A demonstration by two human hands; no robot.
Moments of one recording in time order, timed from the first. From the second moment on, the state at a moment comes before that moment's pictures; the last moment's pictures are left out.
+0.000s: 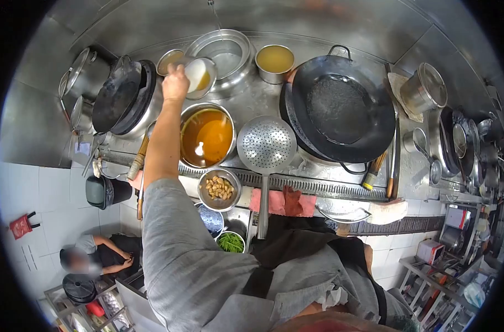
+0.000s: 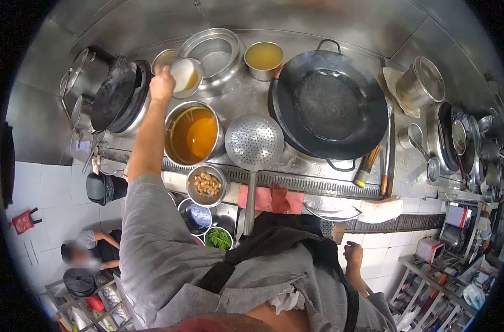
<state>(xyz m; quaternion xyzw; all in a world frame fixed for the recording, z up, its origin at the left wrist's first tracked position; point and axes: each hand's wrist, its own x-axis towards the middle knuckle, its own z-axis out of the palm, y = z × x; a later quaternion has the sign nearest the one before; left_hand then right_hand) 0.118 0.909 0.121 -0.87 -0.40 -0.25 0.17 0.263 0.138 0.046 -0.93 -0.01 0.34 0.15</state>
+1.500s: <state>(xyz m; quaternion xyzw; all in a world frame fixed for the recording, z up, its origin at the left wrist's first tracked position) 0.289 1.002 0.171 -0.62 -0.64 -0.34 -0.30 0.250 0.111 0.046 -0.94 0.03 0.31 0.11</state>
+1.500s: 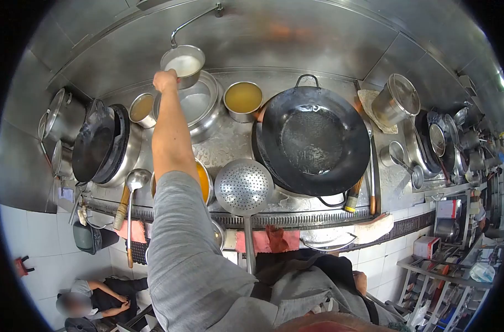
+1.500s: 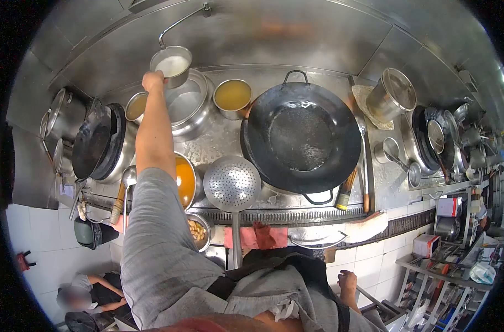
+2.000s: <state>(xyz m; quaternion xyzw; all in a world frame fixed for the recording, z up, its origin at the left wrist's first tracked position) 0.231 0.946 0.104 -0.89 -0.42 -0.11 0.09 0.238 0.111 0.029 -0.93 0.03 0.34 0.13</state>
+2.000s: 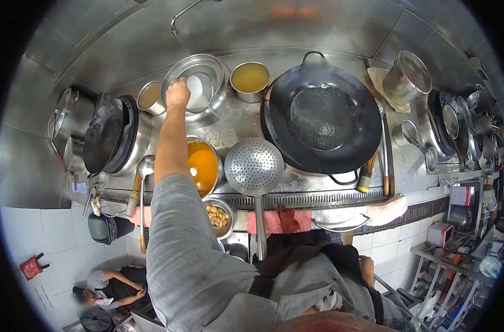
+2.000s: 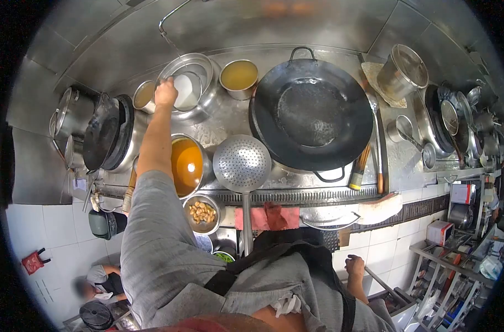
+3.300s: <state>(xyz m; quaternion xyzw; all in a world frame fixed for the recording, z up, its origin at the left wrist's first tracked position) 0.295 1.026 0.117 -0.46 -0.61 -0.42 -0.49 0.231 0.136 0.064 -0.94 0.02 0.32 0.09</state>
